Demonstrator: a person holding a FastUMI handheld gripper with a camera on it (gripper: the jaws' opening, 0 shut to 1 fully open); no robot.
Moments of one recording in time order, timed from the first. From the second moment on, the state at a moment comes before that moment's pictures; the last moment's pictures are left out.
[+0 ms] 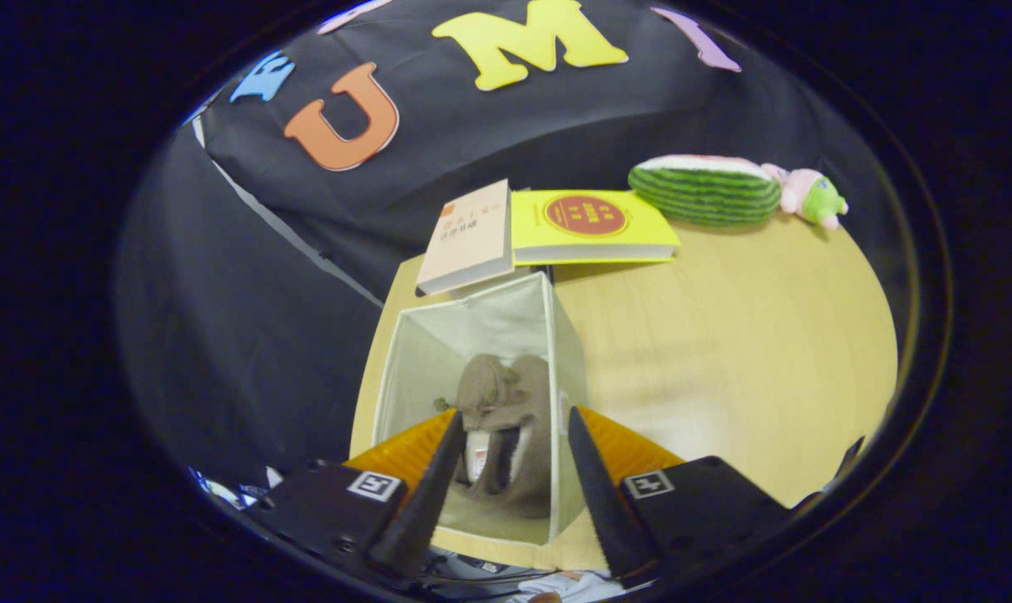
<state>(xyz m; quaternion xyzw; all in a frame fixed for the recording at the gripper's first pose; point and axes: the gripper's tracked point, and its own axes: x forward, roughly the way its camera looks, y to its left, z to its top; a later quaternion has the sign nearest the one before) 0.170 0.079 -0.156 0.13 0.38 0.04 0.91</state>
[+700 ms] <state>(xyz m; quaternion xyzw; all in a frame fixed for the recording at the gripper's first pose) 0.105 0.048 -0.055 0.03 0.14 0.02 0.99</state>
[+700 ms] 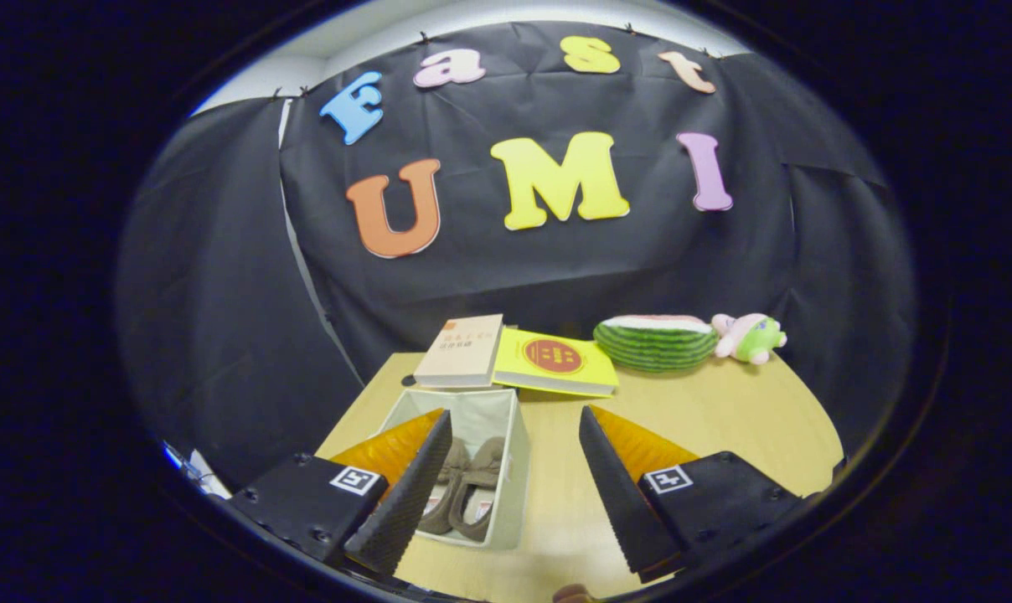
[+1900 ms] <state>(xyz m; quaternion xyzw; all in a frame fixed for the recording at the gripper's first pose) -0.082 -0.080 0.013 -0.03 -0.05 -0.11 0.99</state>
